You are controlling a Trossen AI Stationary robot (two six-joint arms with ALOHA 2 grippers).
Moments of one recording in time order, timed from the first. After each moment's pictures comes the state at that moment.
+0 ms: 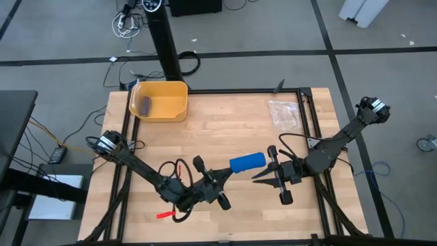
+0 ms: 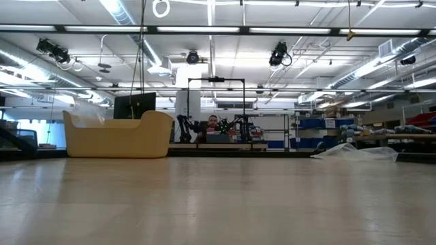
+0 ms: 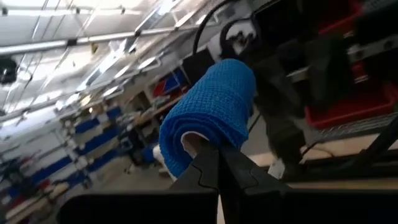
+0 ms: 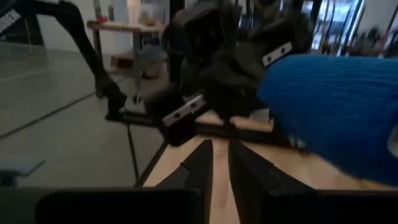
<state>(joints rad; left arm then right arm) -0.58 1.87 1.27 1.04 -1.10 0.83 0.66 1.12 0.82 0.26 0.46 -0.02</state>
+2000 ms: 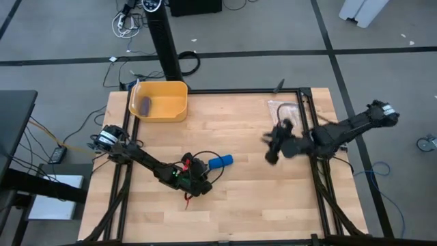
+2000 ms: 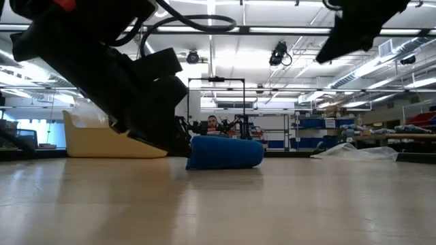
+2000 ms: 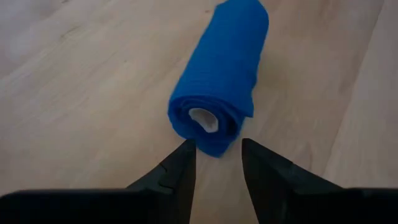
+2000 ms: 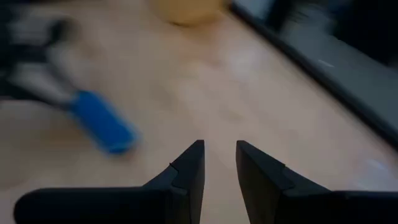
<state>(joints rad) -0.43 1.84 0.86 0.02 -0.75 -0.77 0.29 1.00 0.82 -0.67 0.71 0.58</state>
